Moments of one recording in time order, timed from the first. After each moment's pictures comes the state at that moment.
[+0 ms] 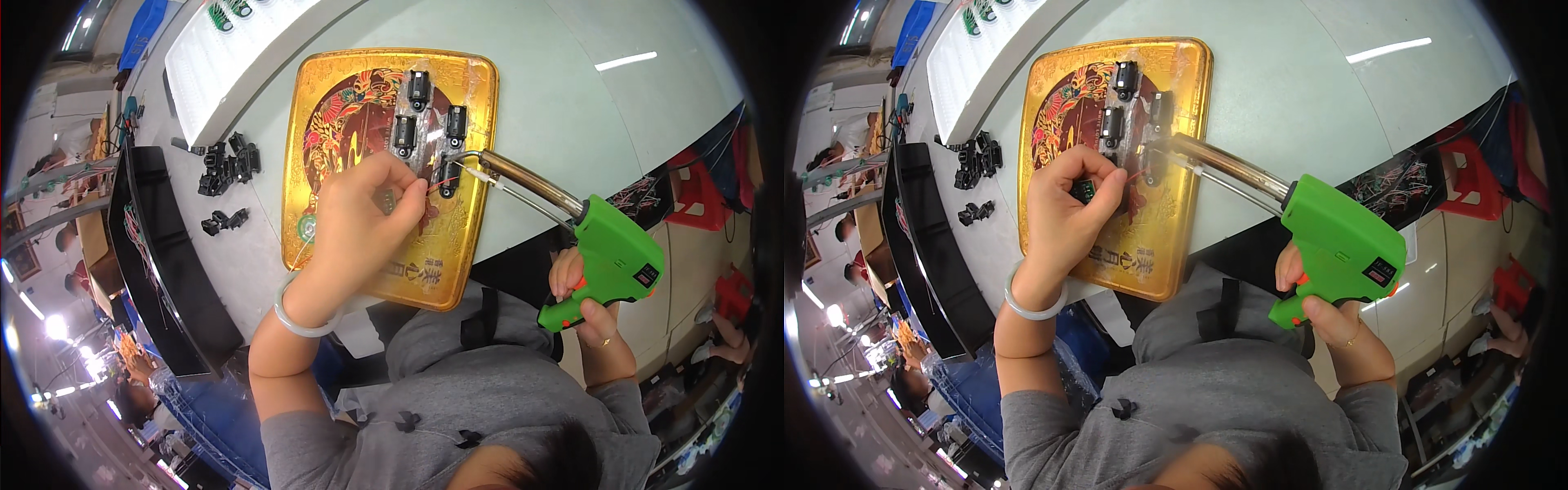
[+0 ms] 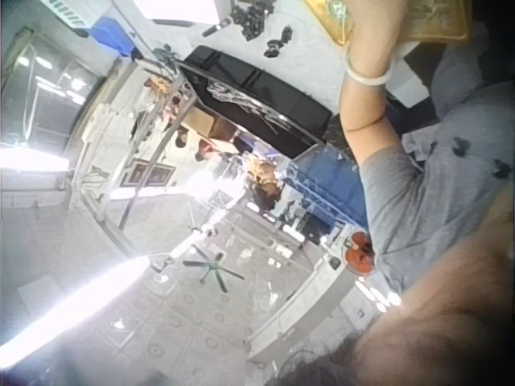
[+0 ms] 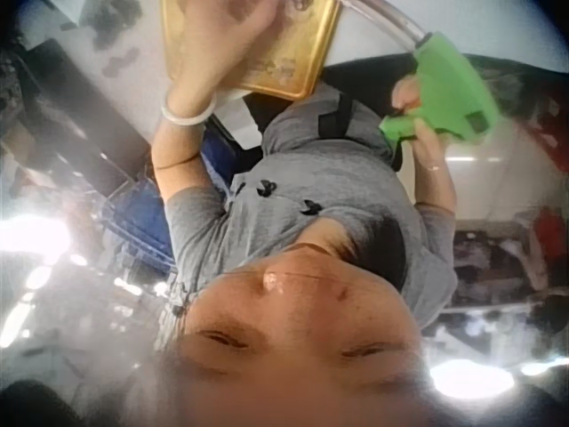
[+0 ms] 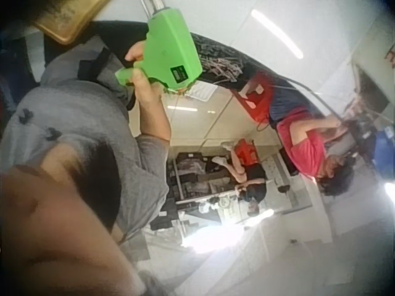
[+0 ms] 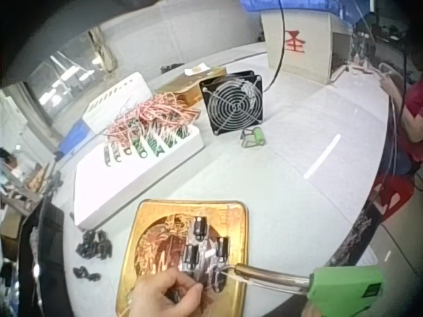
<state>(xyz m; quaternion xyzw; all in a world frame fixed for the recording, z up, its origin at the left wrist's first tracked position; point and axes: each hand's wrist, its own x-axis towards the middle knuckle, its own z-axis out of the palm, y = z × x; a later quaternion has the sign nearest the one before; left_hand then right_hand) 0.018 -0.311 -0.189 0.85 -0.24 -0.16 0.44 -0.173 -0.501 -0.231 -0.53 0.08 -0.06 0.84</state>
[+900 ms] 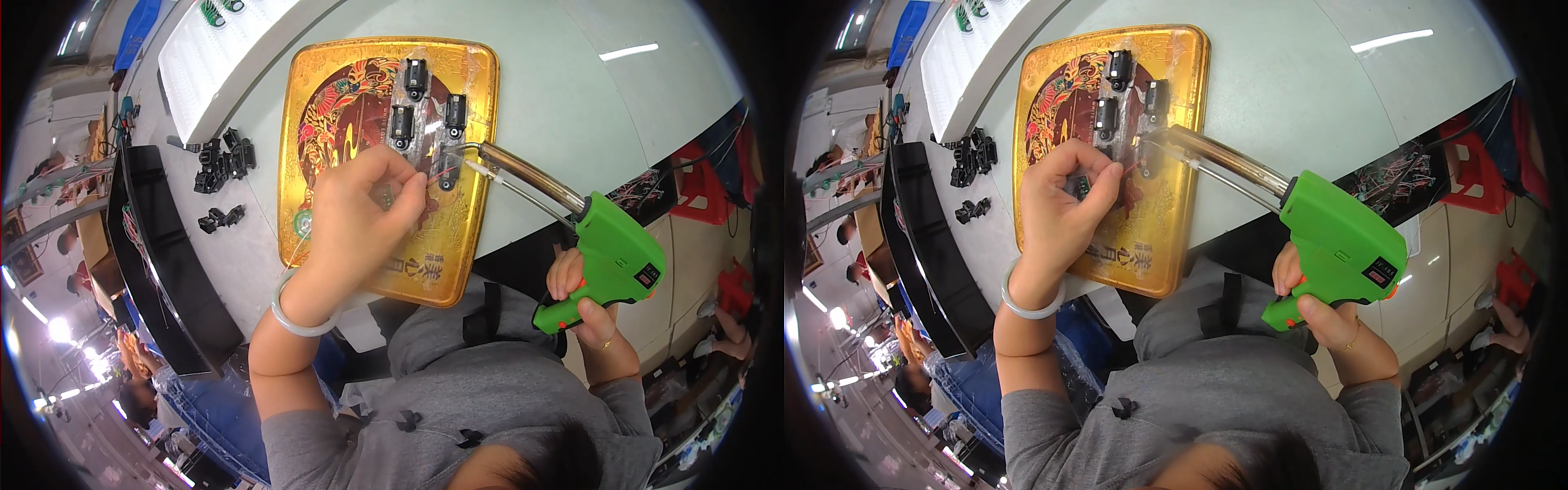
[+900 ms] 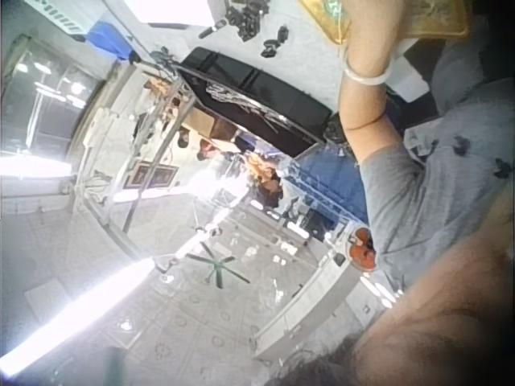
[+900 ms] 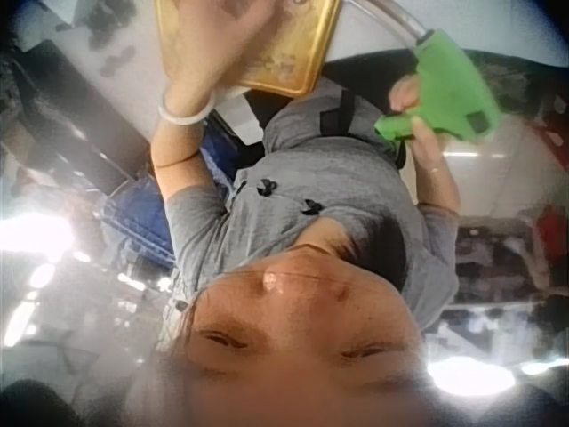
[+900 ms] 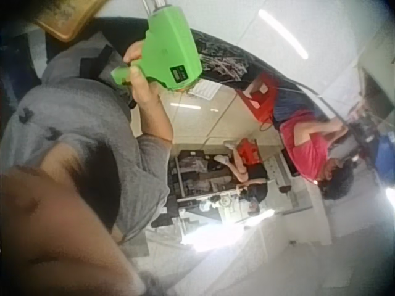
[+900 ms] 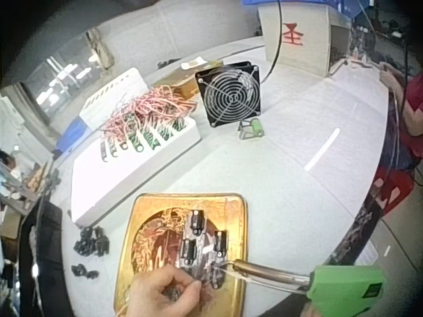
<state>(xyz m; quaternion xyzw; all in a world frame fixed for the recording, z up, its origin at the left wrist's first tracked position) 0.016 -0.312 -0.185 0.85 -0.23 -0.20 0.43 -0.176 -0.492 -0.232 -0.50 0.10 -0.04 0.86</state>
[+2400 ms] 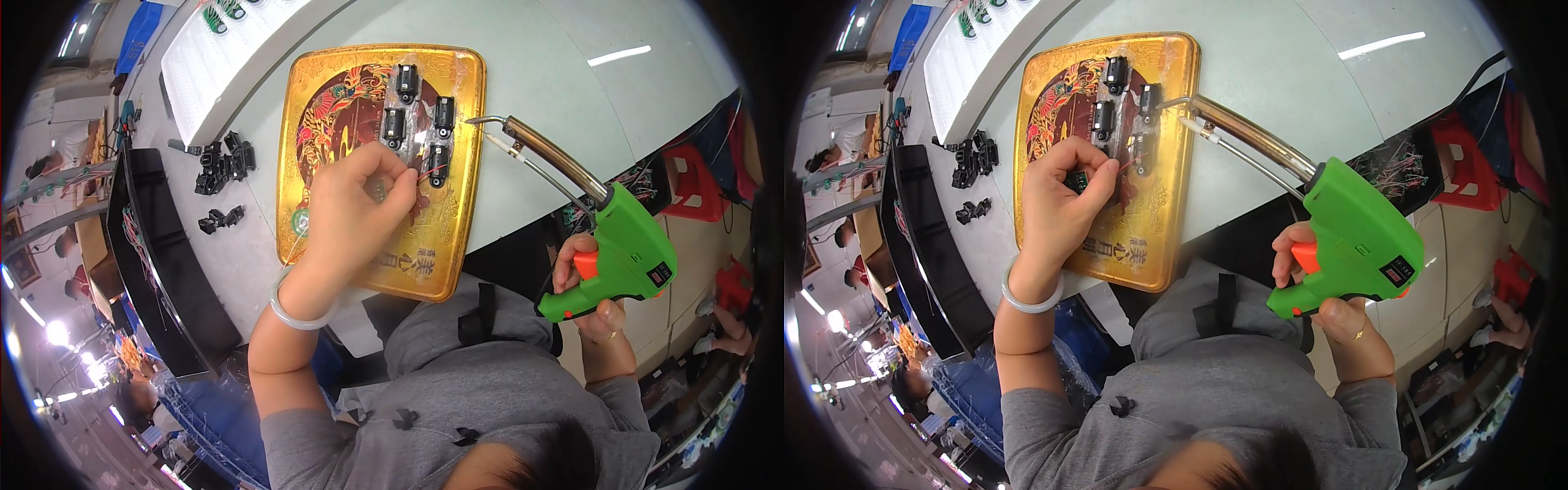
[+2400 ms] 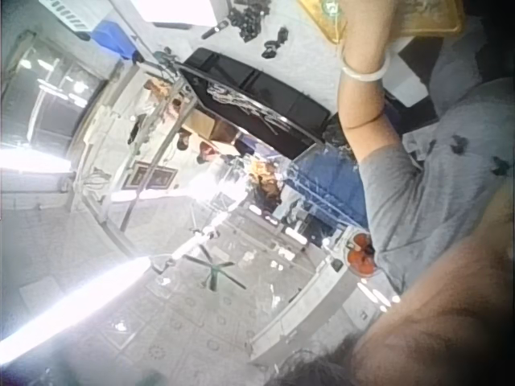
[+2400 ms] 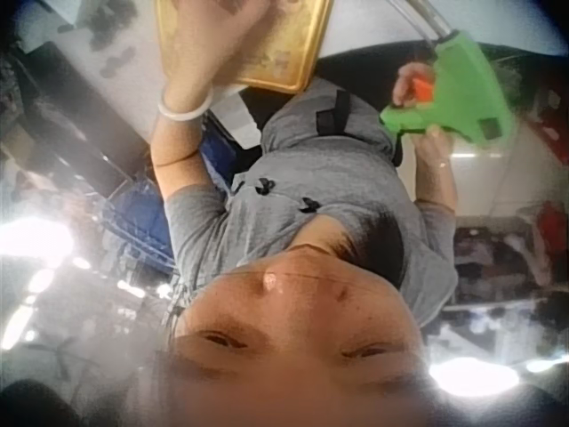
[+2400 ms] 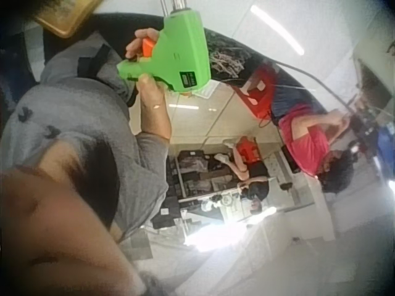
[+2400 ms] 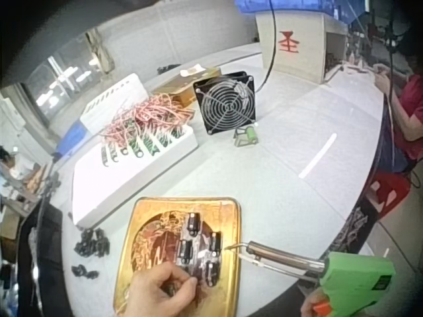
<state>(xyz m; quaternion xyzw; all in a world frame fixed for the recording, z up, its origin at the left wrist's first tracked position) 0.018 -0.312 -0.188 0.86 -0.25 -0.15 0.42 -0.185 -0.504 -0.230 -0.48 0.11 -0.08 0.87</state>
